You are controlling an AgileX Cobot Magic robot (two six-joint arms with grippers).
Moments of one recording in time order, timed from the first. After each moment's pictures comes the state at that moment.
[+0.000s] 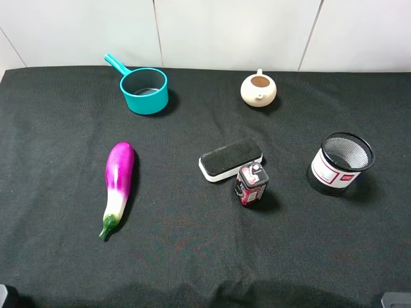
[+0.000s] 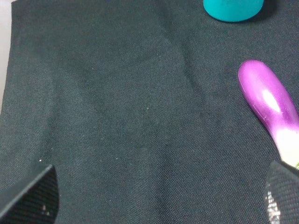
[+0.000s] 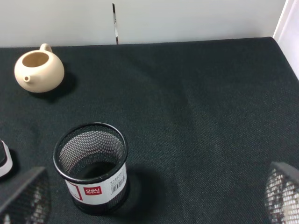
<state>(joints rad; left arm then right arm) -0.07 -0.01 -0.49 0.01 1.06 0.08 0.01 -0.01 -0.50 -0.02 1.02 0.06</state>
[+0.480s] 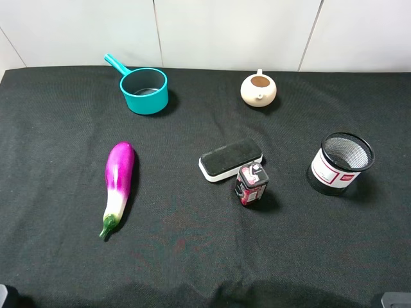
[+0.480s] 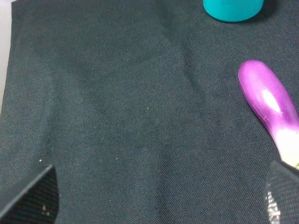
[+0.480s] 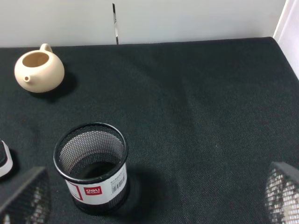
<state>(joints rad) -0.07 -0.01 -0.49 0.01 1.06 0.08 0.01 -0.01 -0.50 -0.02 1.02 0.06</state>
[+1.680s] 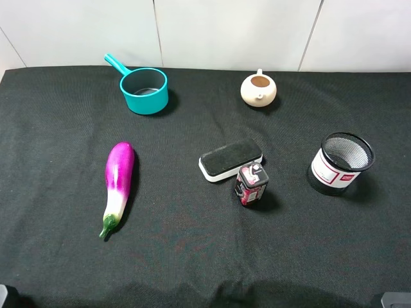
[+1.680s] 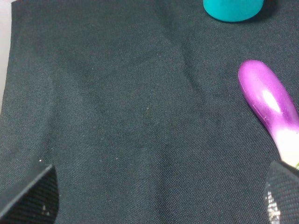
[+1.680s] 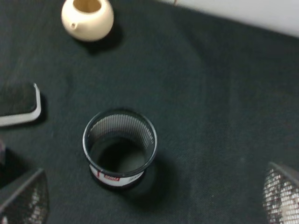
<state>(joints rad) -0.07 -0.01 -0.49 0.01 1.06 0.08 0.03 0.52 -0.72 0.15 1.02 -0.33</state>
